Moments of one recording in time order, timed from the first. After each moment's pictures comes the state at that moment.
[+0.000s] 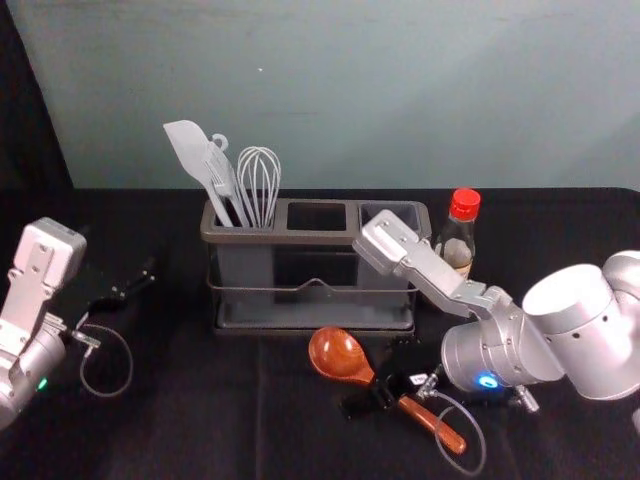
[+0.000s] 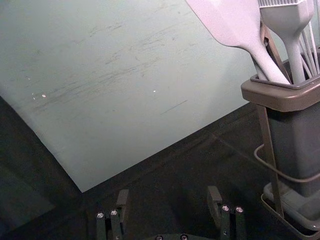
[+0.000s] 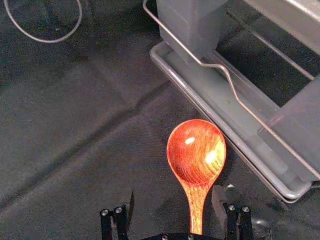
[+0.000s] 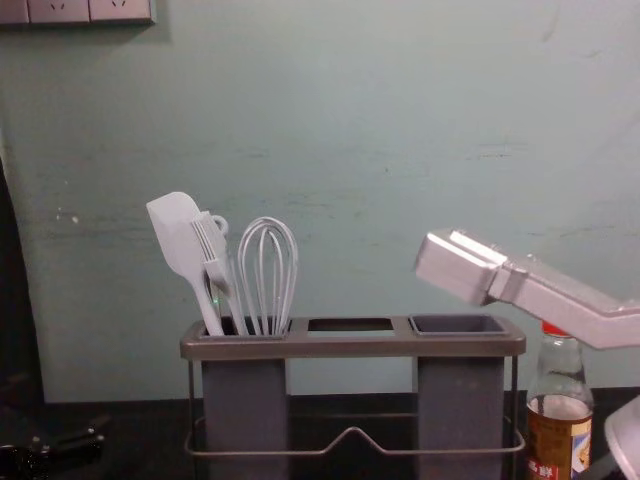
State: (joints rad) left arm -0.20 0.60 0.45 -1.41 -0.25 -0.12 0.03; right arm 0.47 0.52 -0.67 -1.67 0.34 0.92 0.48
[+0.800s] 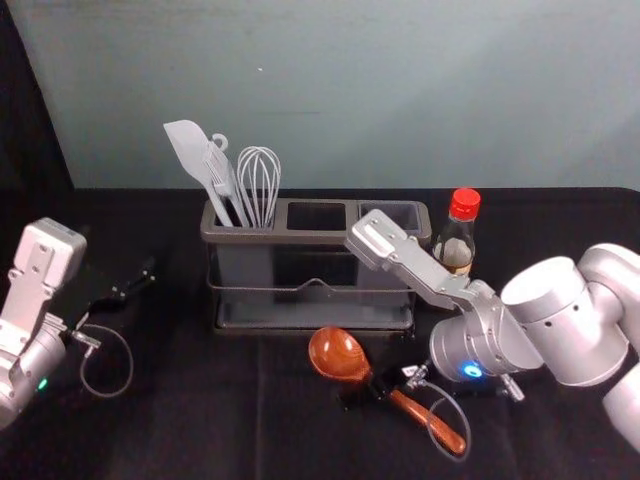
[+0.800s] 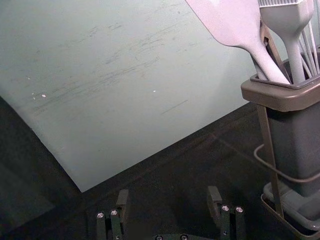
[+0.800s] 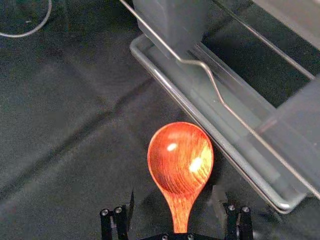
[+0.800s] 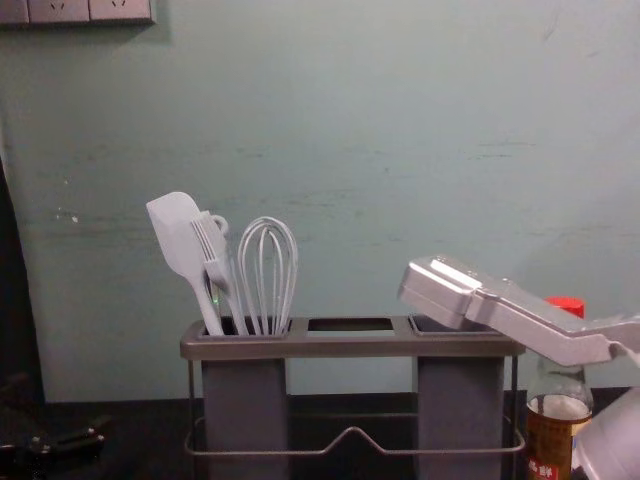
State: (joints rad) left arm -0.20 0.60 0.45 -1.41 -0.25 -0.12 0.03; right arm 0.50 0.46 -0.68 -1.56 0.27 0.93 0.50
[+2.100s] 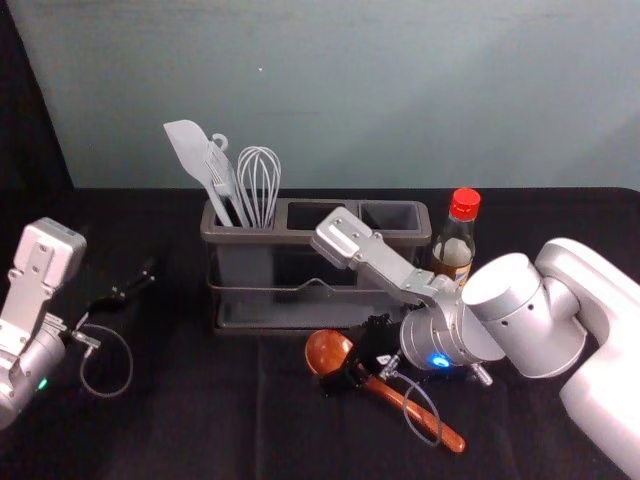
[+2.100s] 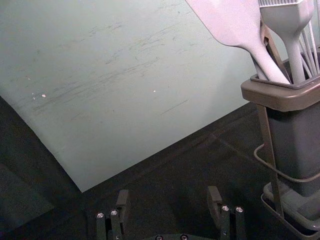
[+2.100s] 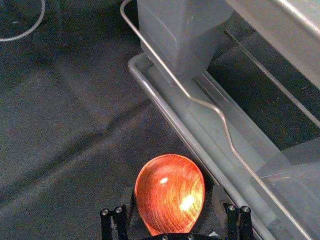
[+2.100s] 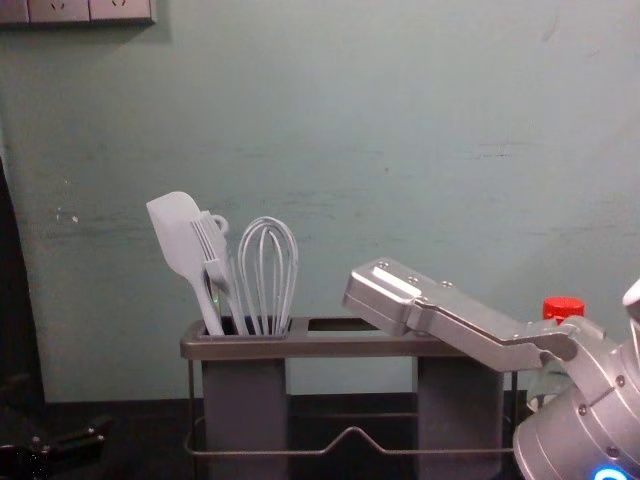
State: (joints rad) left arm -0.20 0.60 0.45 -1.41 -0.25 -0.12 0.03; right arm 0.54 0.37 -0.71 -1.47 0.12 0.86 0.52
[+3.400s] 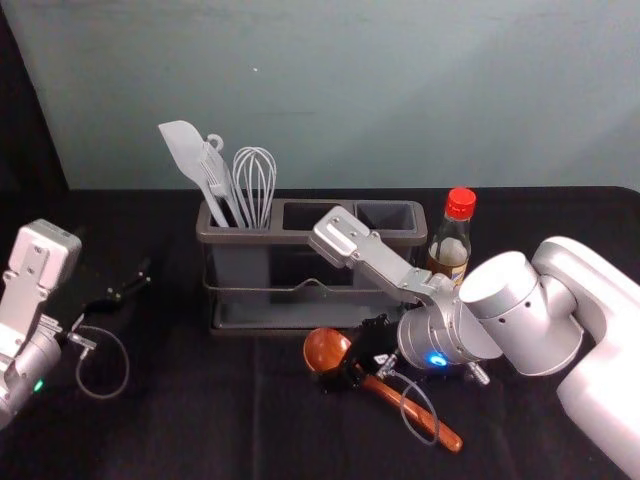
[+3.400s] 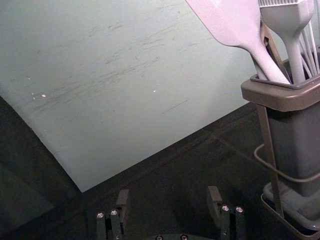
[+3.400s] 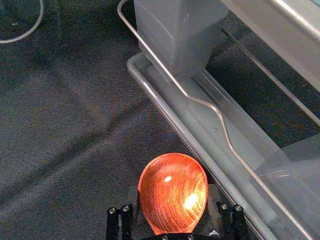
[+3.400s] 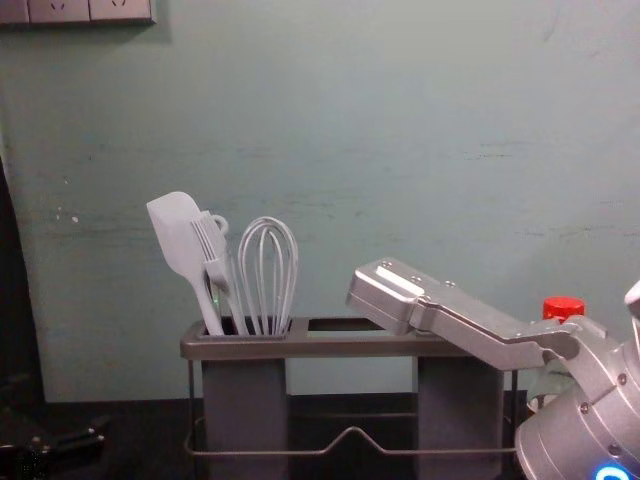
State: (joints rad) left arm -0.20 0.60 0.45 -1.41 -0.25 -0.12 0.03; right arm 0.54 0.37 -0.70 -1.47 0.13 0.87 0.52
